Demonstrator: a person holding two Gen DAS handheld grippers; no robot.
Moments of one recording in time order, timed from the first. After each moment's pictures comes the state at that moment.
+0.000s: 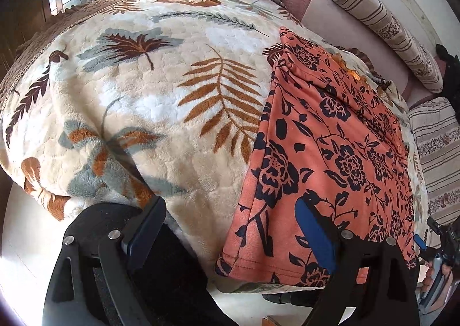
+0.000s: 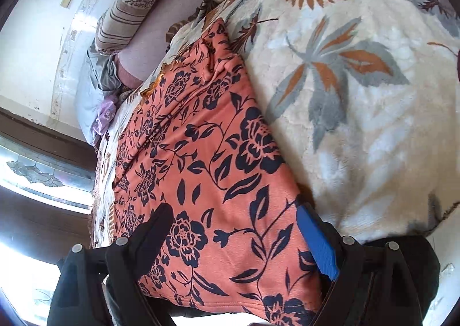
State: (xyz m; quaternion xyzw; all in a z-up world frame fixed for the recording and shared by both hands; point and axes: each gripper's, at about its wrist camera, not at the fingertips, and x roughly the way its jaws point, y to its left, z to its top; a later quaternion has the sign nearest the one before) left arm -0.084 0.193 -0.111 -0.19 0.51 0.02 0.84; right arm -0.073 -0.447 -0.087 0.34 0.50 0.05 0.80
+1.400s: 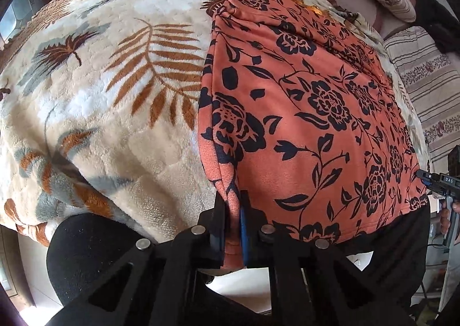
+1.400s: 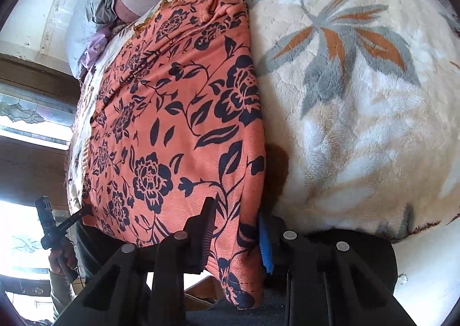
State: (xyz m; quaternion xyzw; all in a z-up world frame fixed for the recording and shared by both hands) left arm -0.071 0.157 -0.130 -0.09 0.58 -0.09 0.80; right arm -0.065 -0.440 -0.102 0.24 0.60 0.10 0.76
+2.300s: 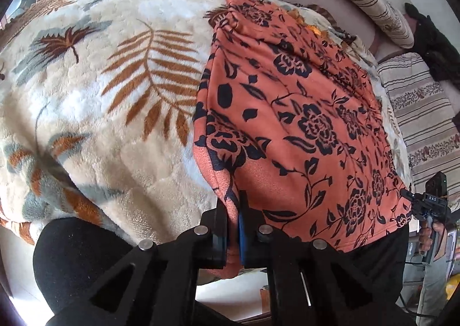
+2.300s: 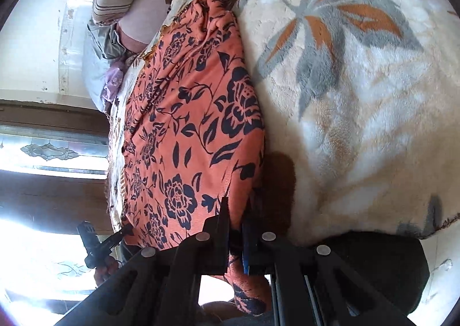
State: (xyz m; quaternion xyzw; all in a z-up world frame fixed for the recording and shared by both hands) left arm -0.063 0.165 -0.117 -0.16 0.55 -0.11 0.81; right arm -0.065 -0.461 -0.107 0.36 0.56 0.15 0.73
